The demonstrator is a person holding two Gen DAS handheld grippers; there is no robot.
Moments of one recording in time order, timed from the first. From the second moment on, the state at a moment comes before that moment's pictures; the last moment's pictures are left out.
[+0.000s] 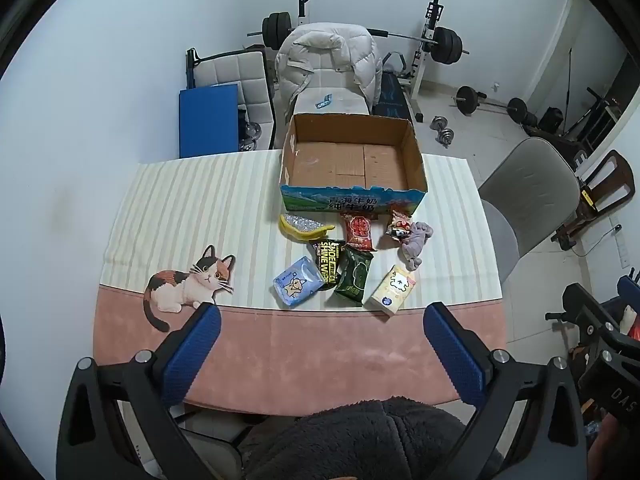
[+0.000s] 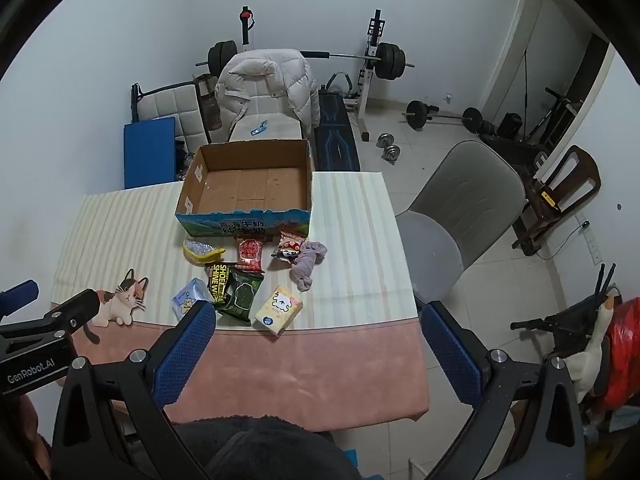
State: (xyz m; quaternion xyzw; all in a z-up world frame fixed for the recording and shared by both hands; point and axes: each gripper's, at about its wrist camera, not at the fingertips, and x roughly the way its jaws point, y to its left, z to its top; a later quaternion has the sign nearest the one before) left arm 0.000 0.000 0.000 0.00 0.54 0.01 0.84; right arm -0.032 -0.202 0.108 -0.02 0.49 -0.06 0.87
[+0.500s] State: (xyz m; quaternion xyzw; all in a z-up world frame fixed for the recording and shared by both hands) left arm 0.002 0.003 0.002 -0.01 0.54 0.01 0.84; right arm -0.026 -0.193 0.111 -0.02 0.48 -0.06 0.87
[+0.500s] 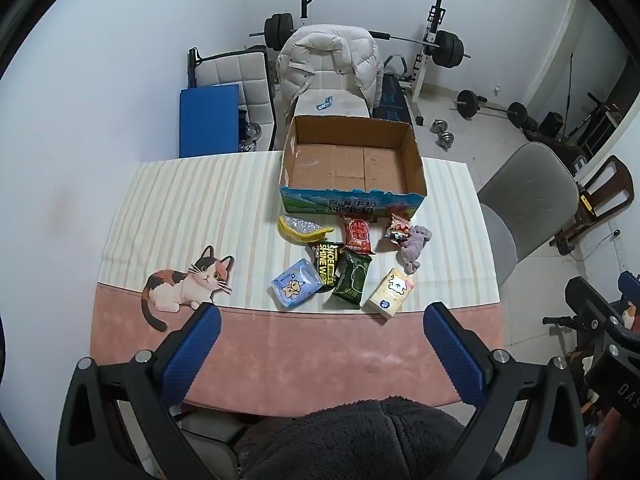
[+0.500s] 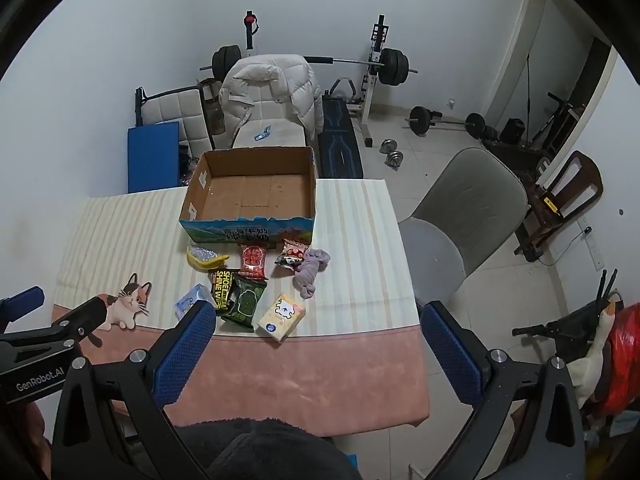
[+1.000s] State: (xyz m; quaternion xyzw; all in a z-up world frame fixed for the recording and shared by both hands) left arm 0.005 -0.004 0.003 -0.02 0.54 0.01 0.84; right arm -0.024 -0.195 0.117 -0.03 0.48 -0.05 0.88
